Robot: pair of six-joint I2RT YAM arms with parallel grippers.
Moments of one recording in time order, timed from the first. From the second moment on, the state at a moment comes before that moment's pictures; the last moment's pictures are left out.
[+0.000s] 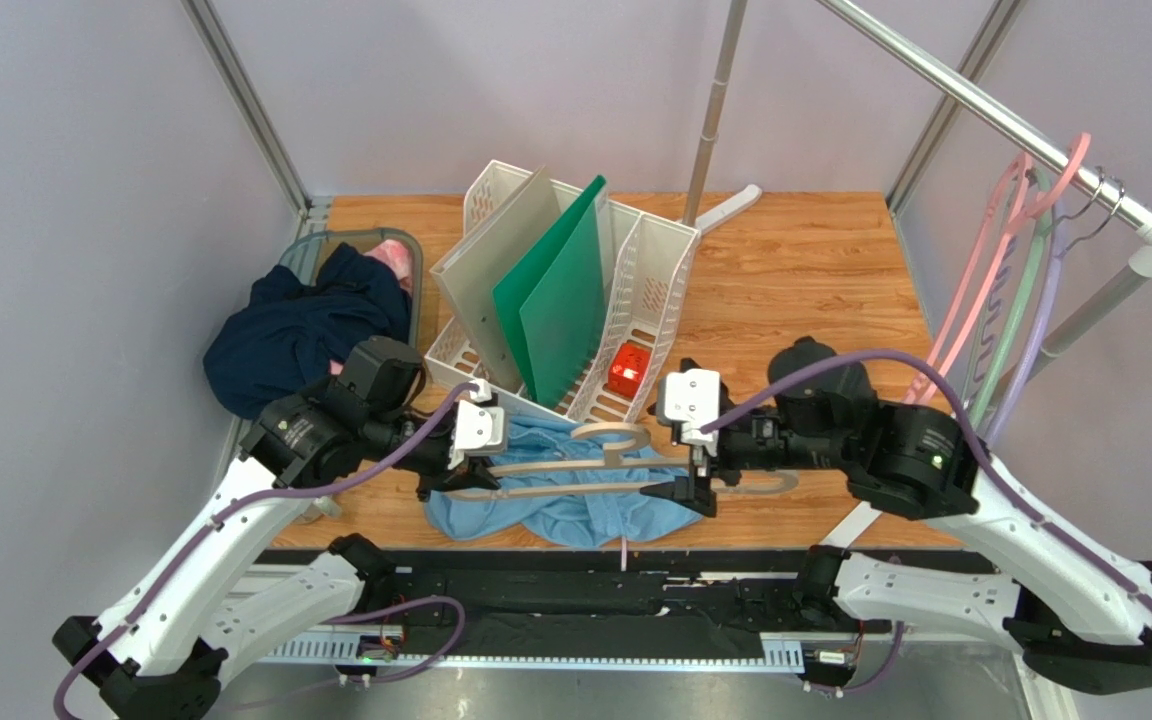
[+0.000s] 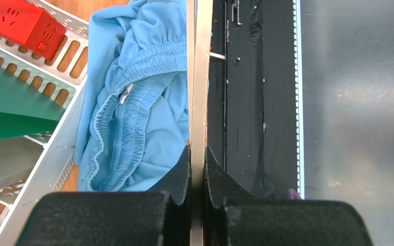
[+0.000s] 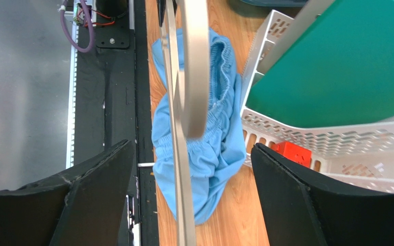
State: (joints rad) left arm -0.61 0.83 1.03 -1.07 0.75 0.65; right arm 1.06 0.88 1.26 -0.84 -0.28 -0.37
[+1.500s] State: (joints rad) left arm -0.46 0.97 0.76 -0.89 0.51 1.24; right arm 1.05 1.02 1.19 -0.89 -0.14 -0.34
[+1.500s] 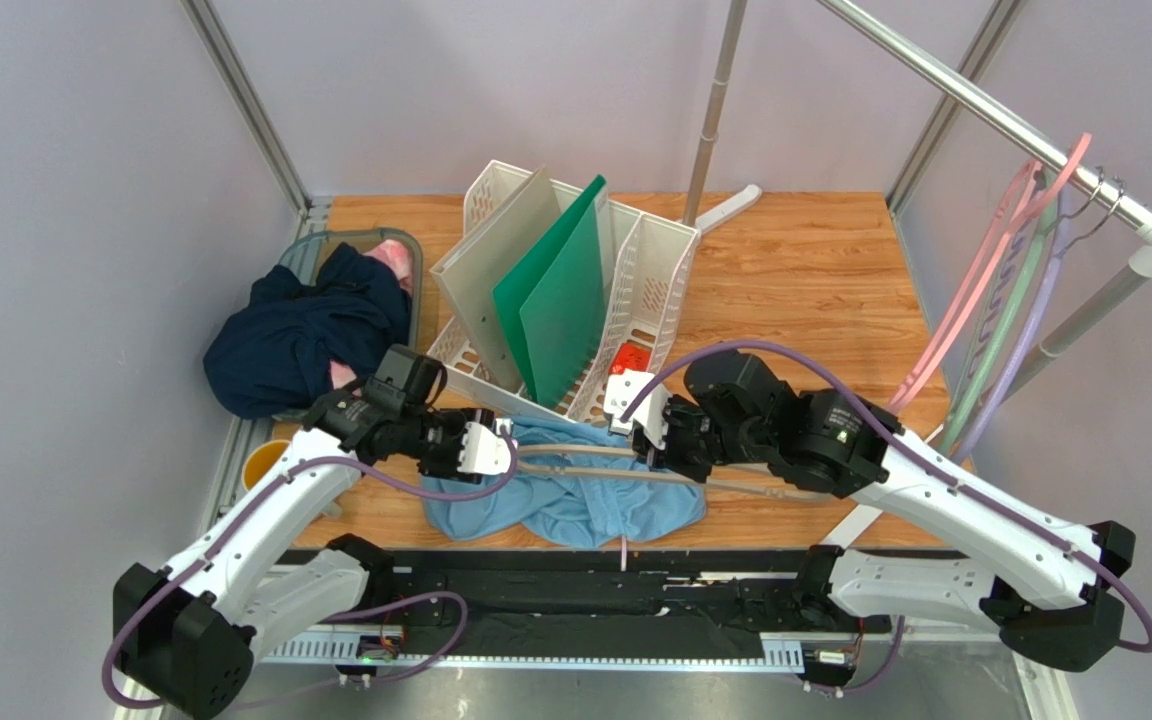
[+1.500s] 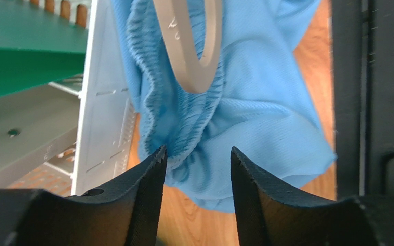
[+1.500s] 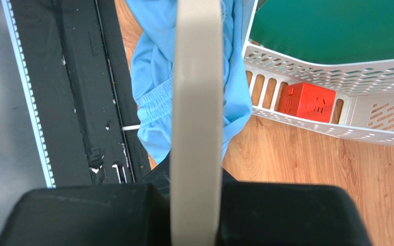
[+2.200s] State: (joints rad) left arm -0.37 1.10 0.68 -0.66 0.49 1.36; right arm 1.11 1.10 1.19 -0.81 0.02 -0.35
